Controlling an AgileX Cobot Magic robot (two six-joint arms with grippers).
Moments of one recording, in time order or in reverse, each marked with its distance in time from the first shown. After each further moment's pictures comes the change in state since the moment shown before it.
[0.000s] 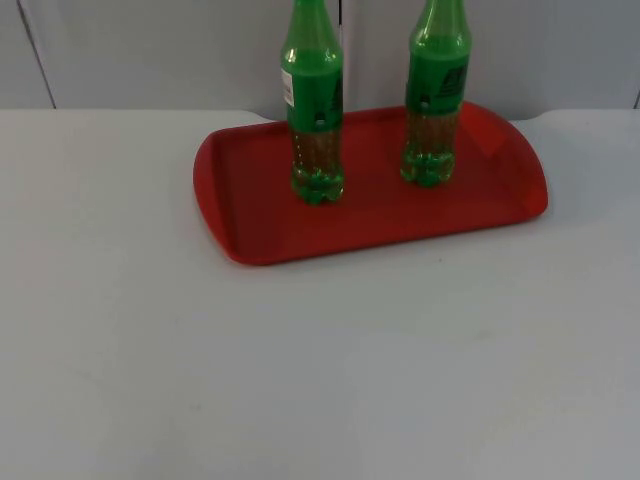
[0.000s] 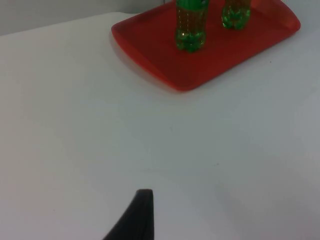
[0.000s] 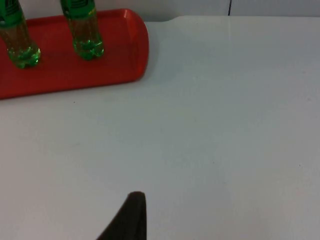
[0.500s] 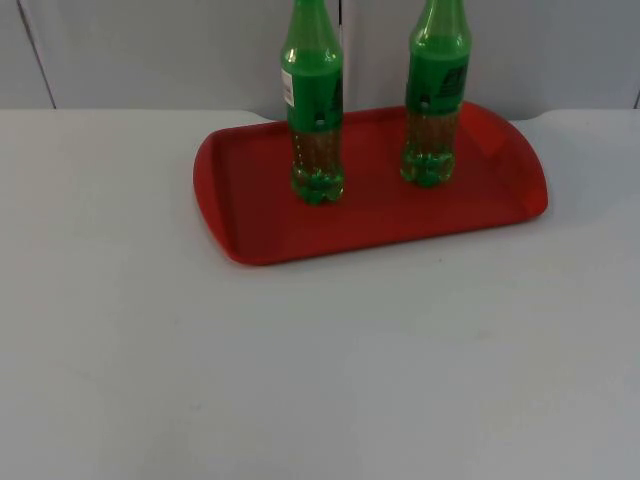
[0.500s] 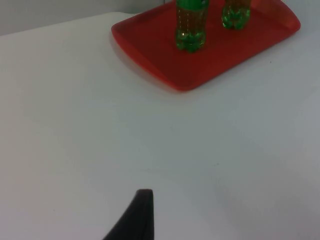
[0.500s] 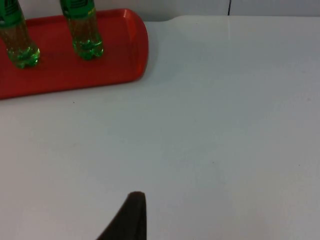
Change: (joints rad) right arm 0.000 0.000 0.000 0.000 0.000 0.000; left arm 0.000 0.000 0.000 0.000 0.000 0.000
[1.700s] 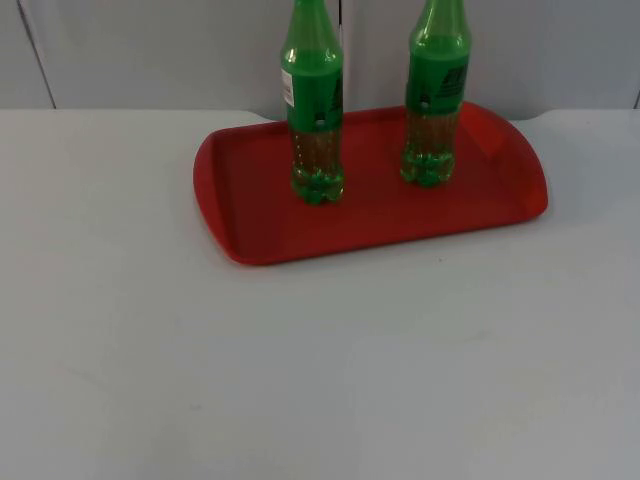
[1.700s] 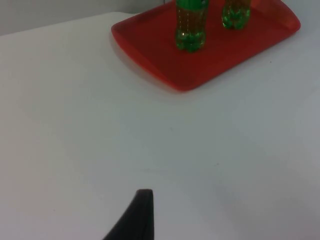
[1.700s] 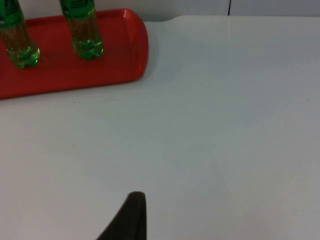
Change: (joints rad) right arm 0.000 0.000 0.000 0.000 0.000 0.000; left arm 0.000 0.000 0.000 0.000 0.000 0.000
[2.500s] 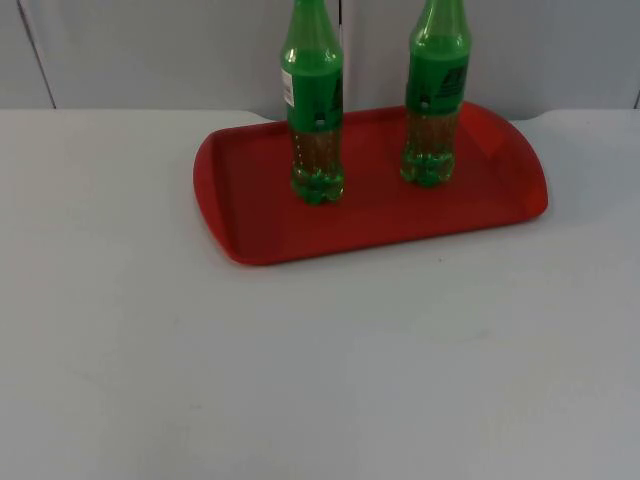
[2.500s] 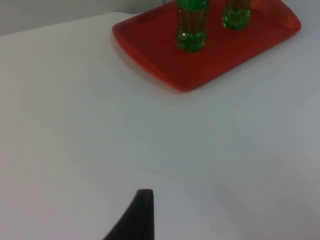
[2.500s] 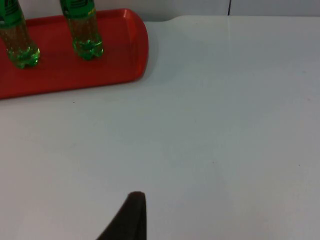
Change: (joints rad) right arm 0.000 0.000 0.000 0.000 0.000 0.000; left arm 0.018 0.000 0.000 0.000 0.000 0.000
